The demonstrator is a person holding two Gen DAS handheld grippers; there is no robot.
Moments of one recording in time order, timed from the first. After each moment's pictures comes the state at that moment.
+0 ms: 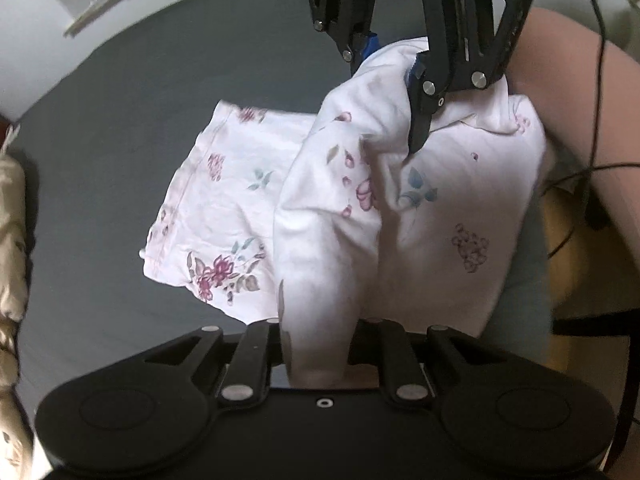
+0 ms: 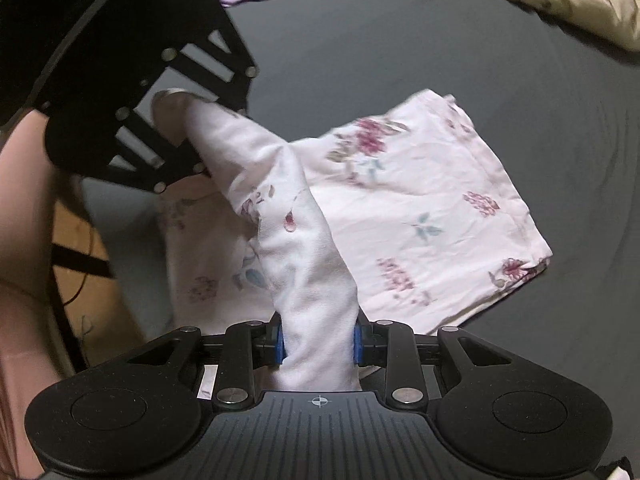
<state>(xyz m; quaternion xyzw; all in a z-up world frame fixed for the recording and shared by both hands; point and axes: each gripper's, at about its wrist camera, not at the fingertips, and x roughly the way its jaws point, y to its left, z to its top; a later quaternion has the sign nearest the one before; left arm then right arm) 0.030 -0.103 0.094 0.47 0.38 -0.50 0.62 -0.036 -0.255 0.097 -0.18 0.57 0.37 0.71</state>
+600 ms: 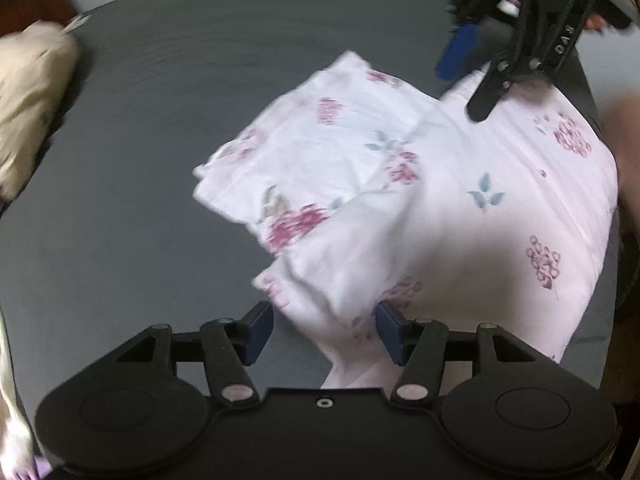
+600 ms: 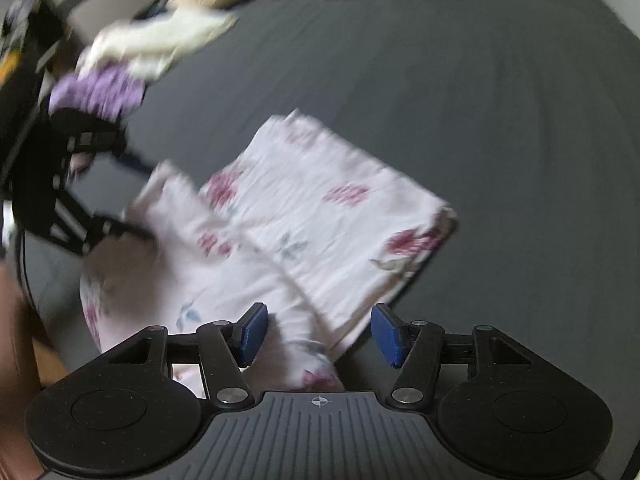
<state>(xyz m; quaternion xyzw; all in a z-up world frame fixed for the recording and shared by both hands) 0.109 -0.064 0.067 0.34 0.45 -0.43 0.71 -0.015 -0.363 0.088 0.03 0.54 0.25 0.81</state>
